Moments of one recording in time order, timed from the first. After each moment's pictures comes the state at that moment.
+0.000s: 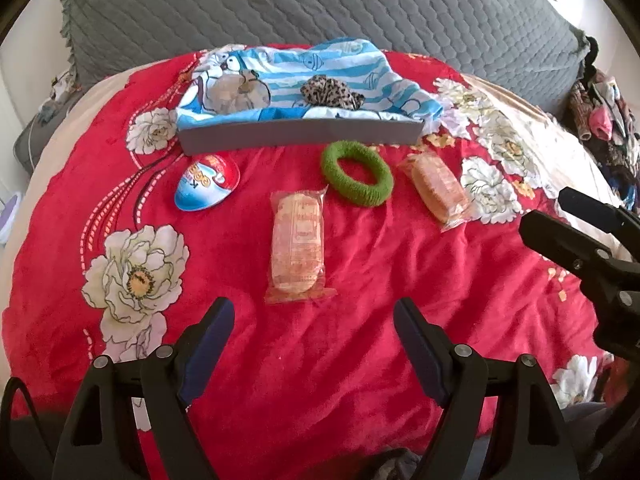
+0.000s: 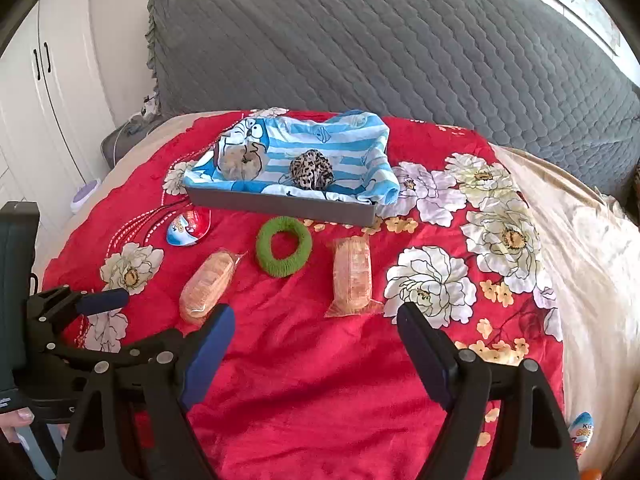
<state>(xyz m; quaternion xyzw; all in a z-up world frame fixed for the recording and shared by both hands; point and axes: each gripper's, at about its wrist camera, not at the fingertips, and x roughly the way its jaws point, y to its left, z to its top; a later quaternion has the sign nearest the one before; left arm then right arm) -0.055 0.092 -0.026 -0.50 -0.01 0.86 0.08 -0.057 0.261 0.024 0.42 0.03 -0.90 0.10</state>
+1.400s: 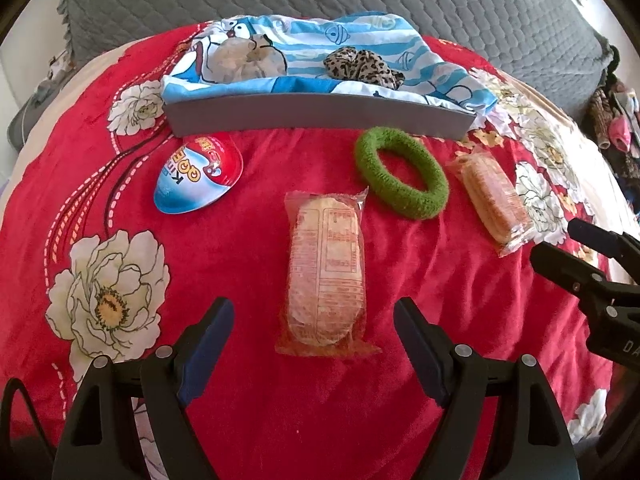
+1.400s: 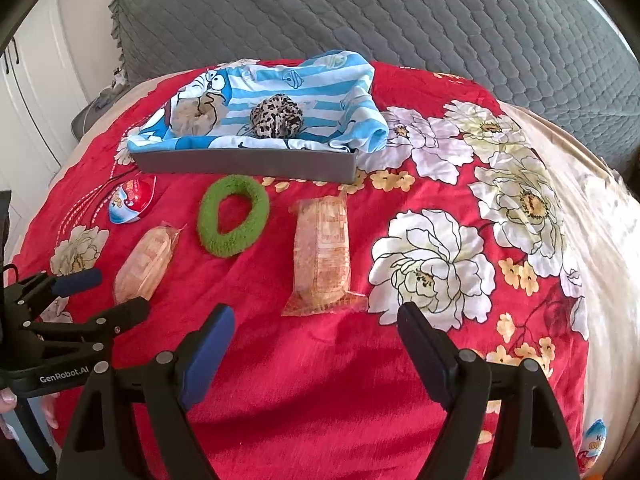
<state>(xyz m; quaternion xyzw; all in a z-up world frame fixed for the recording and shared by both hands) -0.110 0.085 -0.072 -0.52 -0.03 0.85 0.06 -0.113 0.275 -0.037 0.49 0.03 -0.87 0.07</state>
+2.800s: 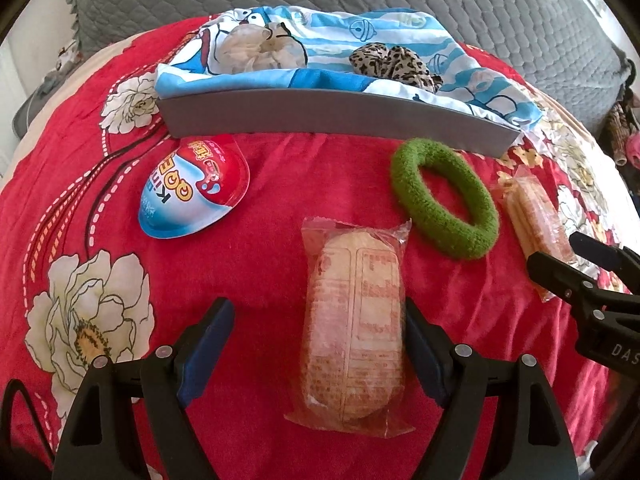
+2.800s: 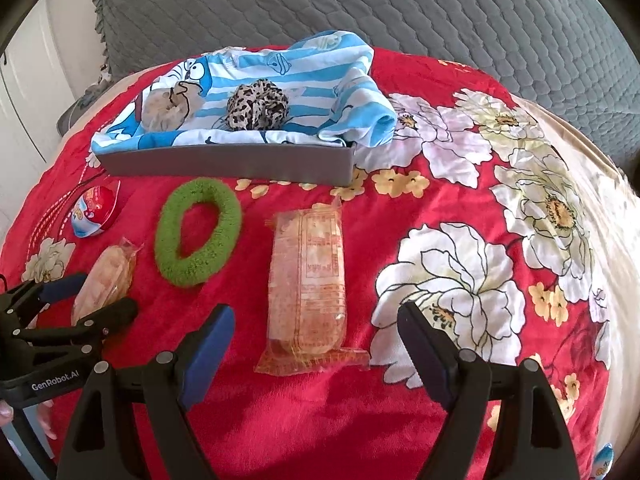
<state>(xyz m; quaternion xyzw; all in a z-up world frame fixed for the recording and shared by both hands) -0.145 0.084 -0.097 -0.52 -0.04 0.85 0.03 -0.156 0.274 -0.071 0.50 0.03 -0.86 0.06</state>
